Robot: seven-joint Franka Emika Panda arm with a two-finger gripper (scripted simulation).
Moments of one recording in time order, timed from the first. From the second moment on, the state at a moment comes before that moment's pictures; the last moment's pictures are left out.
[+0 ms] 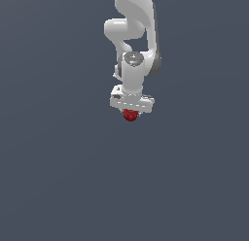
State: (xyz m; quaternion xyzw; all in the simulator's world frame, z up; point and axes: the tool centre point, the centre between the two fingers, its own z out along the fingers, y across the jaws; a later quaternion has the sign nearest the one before) arm -0.116 0.031 0.113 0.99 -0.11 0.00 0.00
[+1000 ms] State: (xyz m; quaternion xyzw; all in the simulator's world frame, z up) arm -0.140 0.093 0.227 0.99 -0.11 0.00 0.00
